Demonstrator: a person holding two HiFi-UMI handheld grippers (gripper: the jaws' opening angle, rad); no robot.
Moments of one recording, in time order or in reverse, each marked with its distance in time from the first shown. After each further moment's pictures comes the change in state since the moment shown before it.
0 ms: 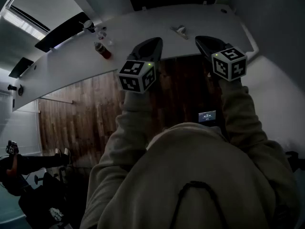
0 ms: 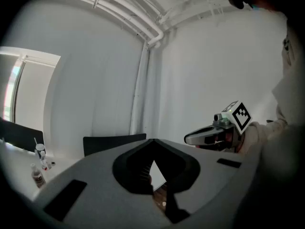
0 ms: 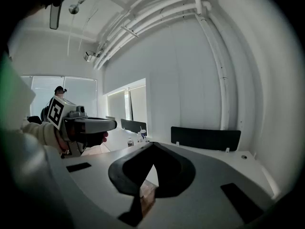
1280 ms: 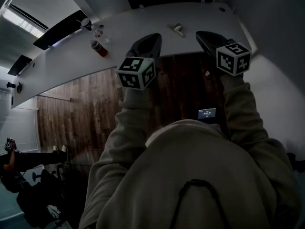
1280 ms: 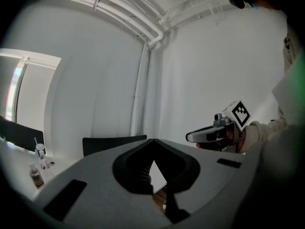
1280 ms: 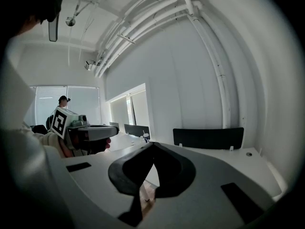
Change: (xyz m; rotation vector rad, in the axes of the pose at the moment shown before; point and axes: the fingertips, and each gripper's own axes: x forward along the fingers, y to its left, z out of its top) left arm 0.020 -0.019 0.002 -0.002 -0.016 0.029; right arm -0.017 -0.029 0.004 0.067 -0.044 0.062
